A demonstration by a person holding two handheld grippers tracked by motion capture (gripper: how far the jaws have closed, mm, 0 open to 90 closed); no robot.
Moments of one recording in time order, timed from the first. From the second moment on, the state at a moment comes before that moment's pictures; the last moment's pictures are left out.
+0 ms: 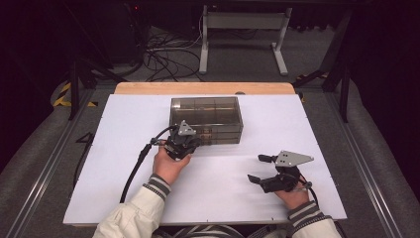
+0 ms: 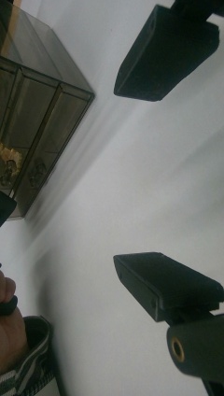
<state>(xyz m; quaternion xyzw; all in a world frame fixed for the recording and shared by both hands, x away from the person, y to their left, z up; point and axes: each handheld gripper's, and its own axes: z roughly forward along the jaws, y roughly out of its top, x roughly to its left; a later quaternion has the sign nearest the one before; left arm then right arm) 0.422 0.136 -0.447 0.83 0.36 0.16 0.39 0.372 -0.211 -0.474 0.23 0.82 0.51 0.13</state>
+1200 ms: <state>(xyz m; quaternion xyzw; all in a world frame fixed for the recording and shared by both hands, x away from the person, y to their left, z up) 0.379 0.172 -0.409 0.82 0.30 0.14 0.46 0.371 -0.211 -0.474 0.22 0.82 0.50 0.13</state>
